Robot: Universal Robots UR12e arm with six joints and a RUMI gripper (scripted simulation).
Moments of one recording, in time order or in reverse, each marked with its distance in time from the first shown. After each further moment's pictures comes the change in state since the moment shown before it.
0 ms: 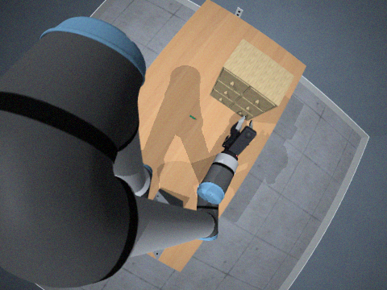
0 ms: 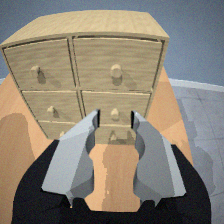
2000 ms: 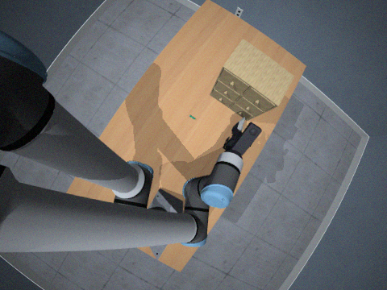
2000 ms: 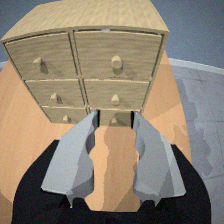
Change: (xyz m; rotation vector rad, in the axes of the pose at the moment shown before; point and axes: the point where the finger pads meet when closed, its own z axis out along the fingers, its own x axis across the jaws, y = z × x) arm 0.000 -0.008 -0.016 -0.160 0.001 0.001
